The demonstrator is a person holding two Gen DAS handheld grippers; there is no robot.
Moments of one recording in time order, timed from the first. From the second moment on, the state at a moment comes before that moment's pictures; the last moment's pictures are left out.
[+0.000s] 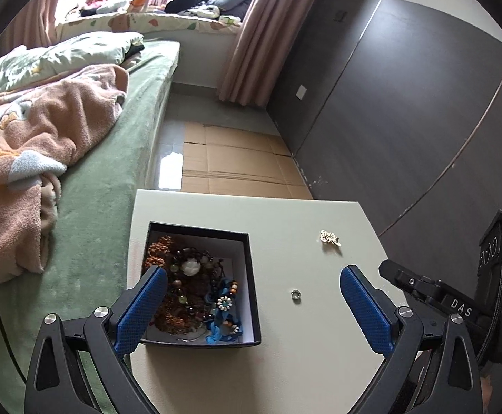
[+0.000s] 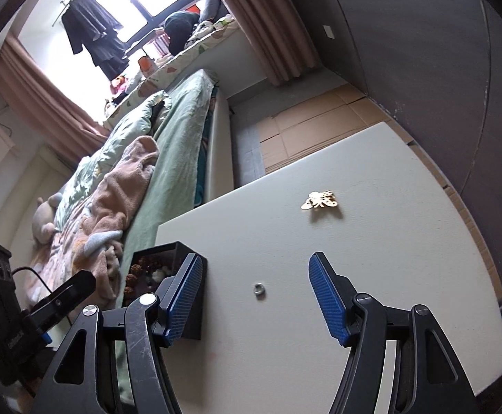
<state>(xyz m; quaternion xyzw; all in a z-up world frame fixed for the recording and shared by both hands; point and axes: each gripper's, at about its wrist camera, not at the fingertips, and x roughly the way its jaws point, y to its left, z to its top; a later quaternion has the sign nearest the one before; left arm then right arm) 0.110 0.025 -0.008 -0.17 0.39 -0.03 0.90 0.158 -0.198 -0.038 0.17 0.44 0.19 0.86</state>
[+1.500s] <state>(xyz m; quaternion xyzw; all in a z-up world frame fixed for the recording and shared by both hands) 0.198 -0.100 -0.091 0.02 0.57 -0.03 0.82 0.173 -0.341 -0.053 0.25 0.48 0.09 0.83</state>
